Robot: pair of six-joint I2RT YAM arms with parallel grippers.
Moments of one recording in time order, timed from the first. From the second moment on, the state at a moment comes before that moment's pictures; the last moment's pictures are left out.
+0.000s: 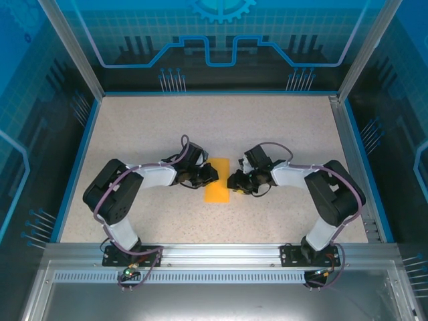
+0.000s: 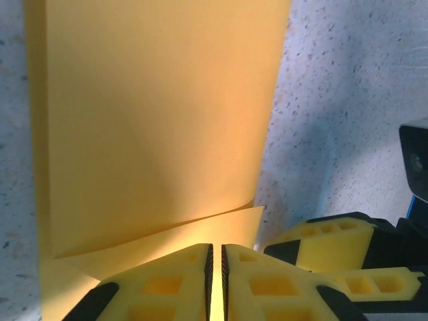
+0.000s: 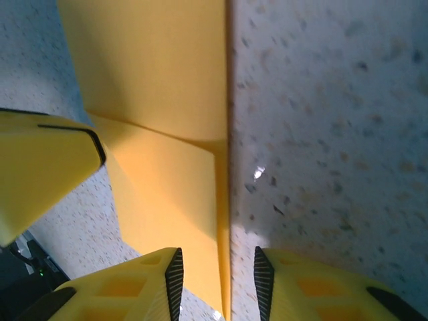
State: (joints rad) left arm -0.54 1.73 0.85 -0.04 0.44 -0.93; right arm 0.54 1.70 0.81 -0.20 -0.52 0.76
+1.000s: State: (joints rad) left arm -0.54 1.76 0.85 -0.08 0.44 -0.92; right arm 0.54 1.79 0.86 -0.14 -0.55 0.78
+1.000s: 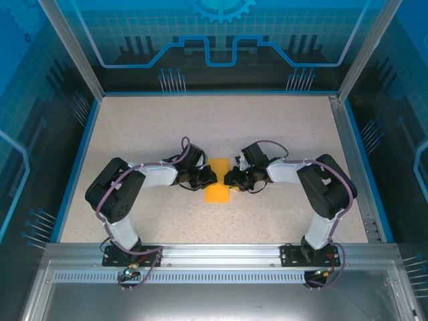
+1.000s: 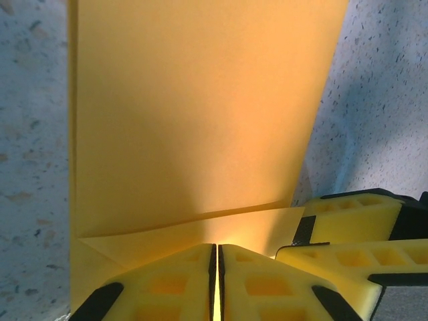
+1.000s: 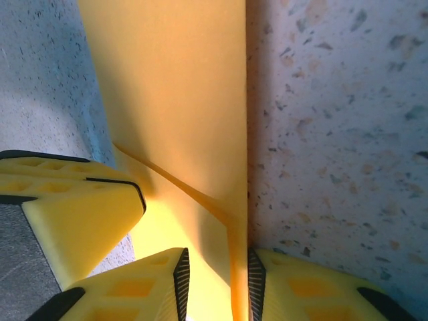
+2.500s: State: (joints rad) left arm -0.49 1.19 0.70 -0.23 0.05 -1.01; right arm 0.57 1.41 1.04 -0.61 -0.23 0.59
